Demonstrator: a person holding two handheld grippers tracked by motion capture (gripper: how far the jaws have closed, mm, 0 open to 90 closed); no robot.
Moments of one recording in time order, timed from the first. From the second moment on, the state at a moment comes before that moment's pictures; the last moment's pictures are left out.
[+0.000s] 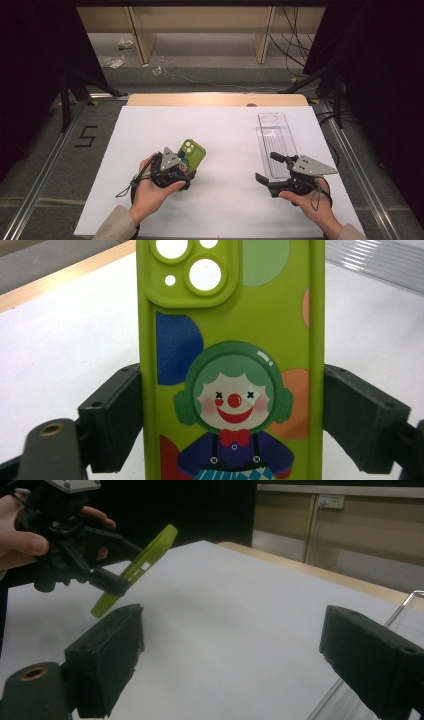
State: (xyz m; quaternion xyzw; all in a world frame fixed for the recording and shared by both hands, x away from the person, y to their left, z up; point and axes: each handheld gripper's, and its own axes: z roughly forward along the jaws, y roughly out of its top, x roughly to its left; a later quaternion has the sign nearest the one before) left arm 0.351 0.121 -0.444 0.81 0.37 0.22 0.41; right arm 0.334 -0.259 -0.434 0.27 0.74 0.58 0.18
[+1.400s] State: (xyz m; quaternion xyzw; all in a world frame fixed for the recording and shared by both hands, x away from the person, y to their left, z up) left arm 0.338 0.093 -0.444 0.81 0.33 0.21 0.42; right arm 0.344 -0.235 -0.429 0.28 0.74 0.58 0.18
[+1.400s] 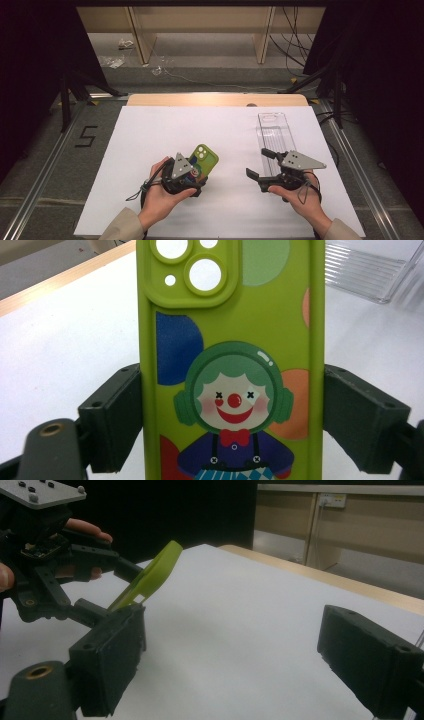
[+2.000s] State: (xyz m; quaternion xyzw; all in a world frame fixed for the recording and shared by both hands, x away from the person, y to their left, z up) left arm 0.335 0.087 -0.445 0.82 0.33 0.21 0.42; right arm 0.345 -0.227 -0.428 0.27 0.74 0.58 0.18
